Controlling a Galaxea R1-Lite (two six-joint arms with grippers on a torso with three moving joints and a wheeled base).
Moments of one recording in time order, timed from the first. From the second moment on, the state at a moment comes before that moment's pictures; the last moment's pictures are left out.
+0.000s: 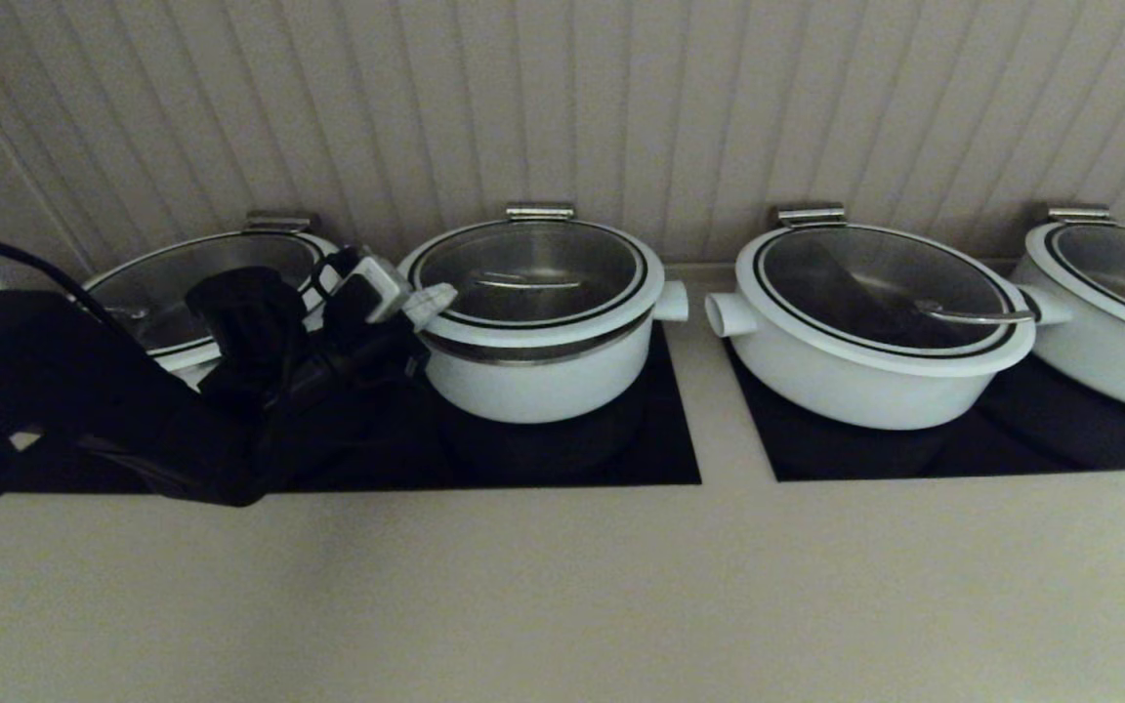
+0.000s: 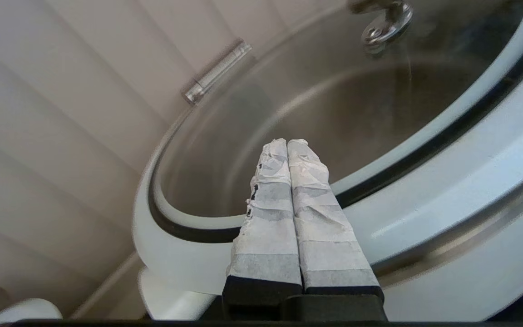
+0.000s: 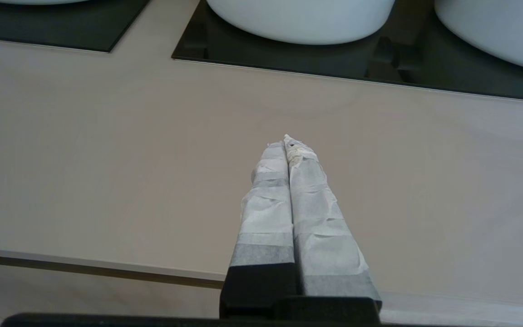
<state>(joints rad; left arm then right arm) -0.16 2.12 -0.99 -1.29 -0.48 0.54 0.00 0.00 0.00 0.01 0.05 -0.10</state>
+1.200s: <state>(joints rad) -0.15 2.21 -0.91 -1.39 -0.47 0.54 0.00 0.00 0.00 0.01 0.05 -0.10</state>
